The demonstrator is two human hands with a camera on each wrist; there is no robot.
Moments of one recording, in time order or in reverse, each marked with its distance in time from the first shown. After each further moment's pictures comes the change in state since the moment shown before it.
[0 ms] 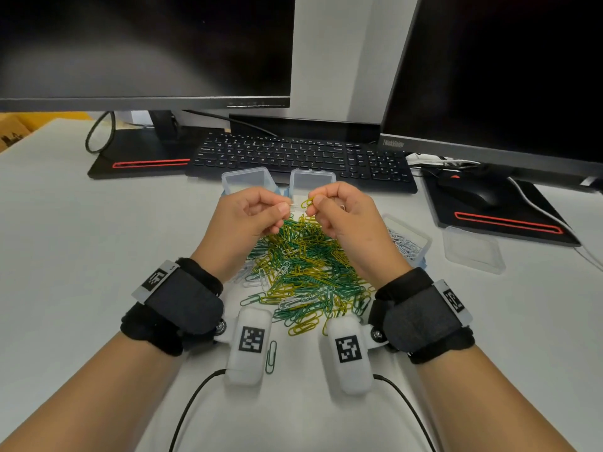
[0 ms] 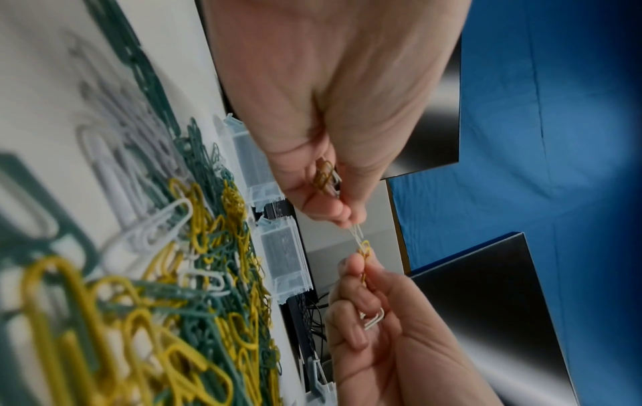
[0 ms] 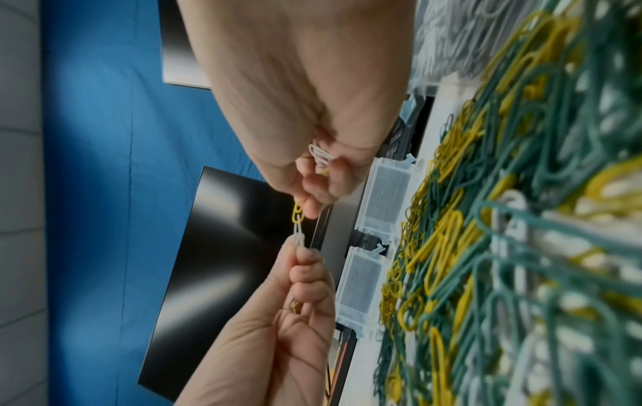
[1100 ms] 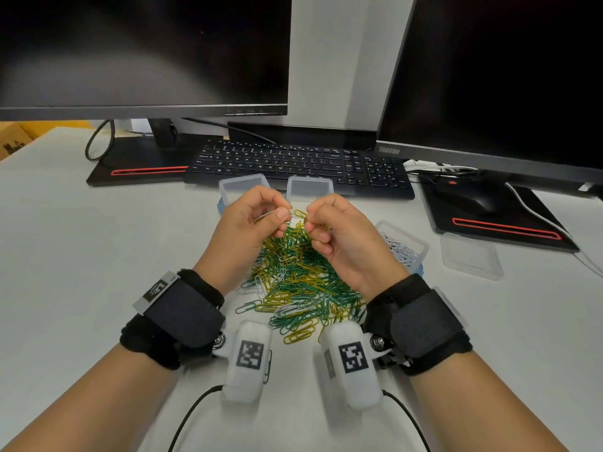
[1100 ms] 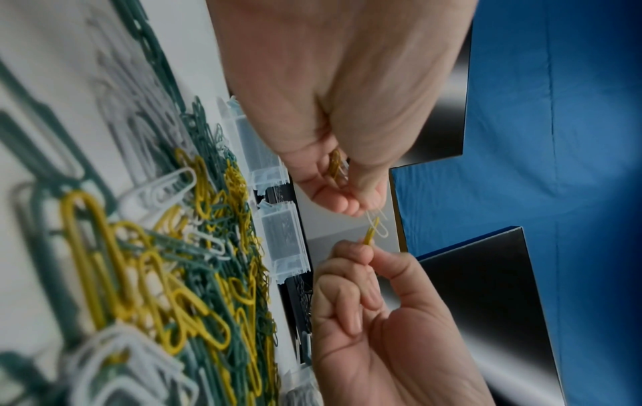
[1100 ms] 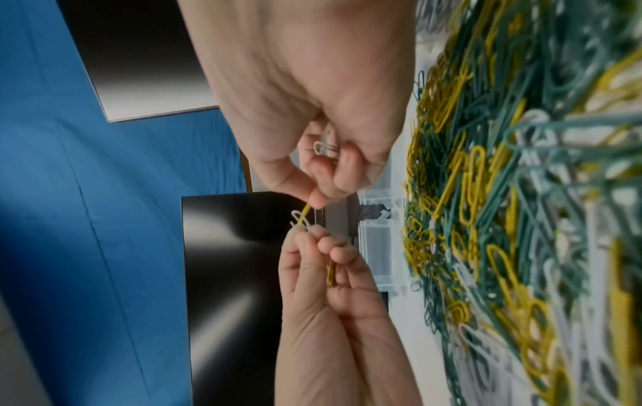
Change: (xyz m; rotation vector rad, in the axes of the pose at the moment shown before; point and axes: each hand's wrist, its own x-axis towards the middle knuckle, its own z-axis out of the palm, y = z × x) left_hand -0.003 0.000 0.008 0.028 -0.064 0.150; right_hand -0.002 -0.002 0.003 0.384 -0.067 0.239
